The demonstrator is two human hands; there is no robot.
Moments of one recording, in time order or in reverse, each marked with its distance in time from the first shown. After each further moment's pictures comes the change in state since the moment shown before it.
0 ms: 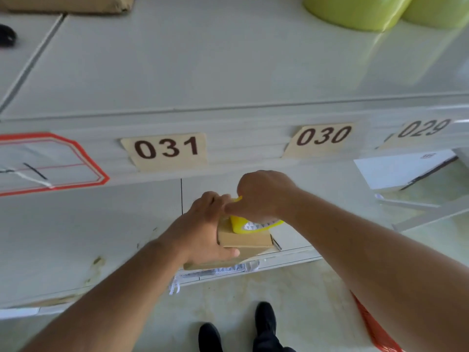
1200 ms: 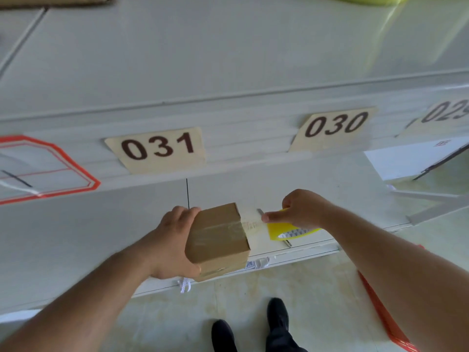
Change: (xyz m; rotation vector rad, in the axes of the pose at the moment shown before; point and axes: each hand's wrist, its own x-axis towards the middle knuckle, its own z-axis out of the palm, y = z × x) left_hand -0.043 -0.038 -0.023 0.035 -0.261 -0.245; right_hand -0.002 0.090 0.078 0.296 -0.131 0.278
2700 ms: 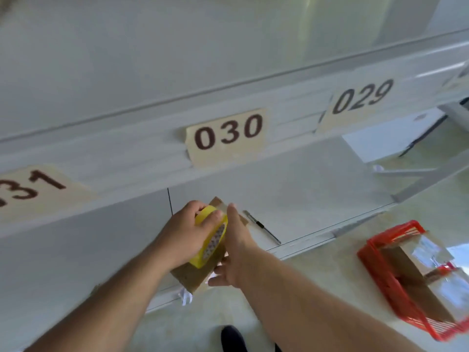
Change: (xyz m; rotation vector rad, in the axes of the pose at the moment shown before) left_hand 0.041 0.080 -0.008 -0.438 0.177 -0.135; right_hand -0.044 -0.107 0.062 1.672 -0.427 0.702
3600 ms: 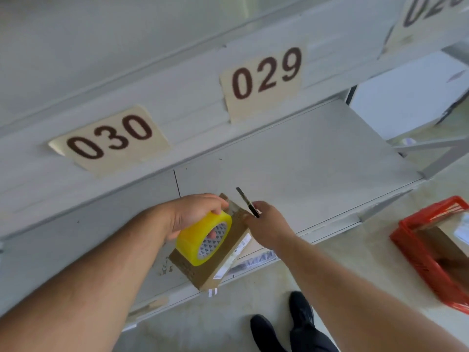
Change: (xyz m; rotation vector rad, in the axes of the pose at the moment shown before) left_hand 0.030 0.047 -0.020 -0.070 -0.428 -0.280; right_hand 0.054 -0.024 -0.078 -0.661 0.185 -0.705
